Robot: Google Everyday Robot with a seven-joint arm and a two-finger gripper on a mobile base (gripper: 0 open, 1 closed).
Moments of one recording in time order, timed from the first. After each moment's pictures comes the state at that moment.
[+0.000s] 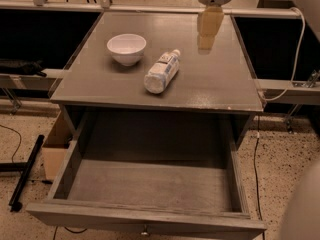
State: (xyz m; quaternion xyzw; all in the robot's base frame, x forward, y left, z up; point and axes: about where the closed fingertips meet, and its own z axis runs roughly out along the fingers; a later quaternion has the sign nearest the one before) arm 0.663 -0.097 0.996 -0.72 0.65 -0.12 0.21
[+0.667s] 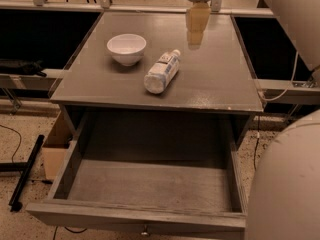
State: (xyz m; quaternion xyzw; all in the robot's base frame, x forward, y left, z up) arm 0.689 -0.077 0.995 -0.73 0.63 -0.13 0.21
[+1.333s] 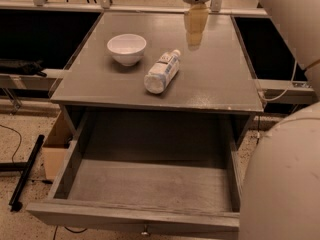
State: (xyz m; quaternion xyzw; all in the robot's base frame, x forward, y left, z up) arm 0.693 -0.067 0.988 -0.77 0.59 -0.13 0.20
